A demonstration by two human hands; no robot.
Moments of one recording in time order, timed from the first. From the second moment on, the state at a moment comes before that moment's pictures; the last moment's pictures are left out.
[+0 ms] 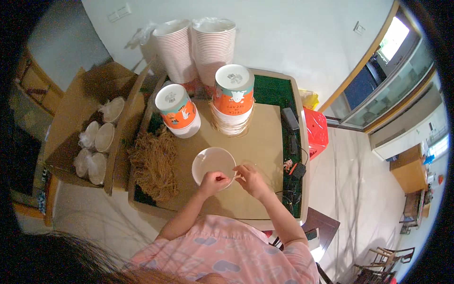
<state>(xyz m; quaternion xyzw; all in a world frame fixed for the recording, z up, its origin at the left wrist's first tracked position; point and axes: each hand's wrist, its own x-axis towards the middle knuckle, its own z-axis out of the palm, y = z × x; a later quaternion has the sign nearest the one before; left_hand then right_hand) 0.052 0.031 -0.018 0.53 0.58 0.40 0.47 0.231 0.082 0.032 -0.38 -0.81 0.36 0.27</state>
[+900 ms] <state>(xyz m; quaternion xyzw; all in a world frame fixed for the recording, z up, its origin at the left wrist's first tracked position) 0.054 0.029 -0.011 0.54 0.58 0.41 0.44 0.234 0.086 0.029 -0.43 -0.74 0.44 0.27</state>
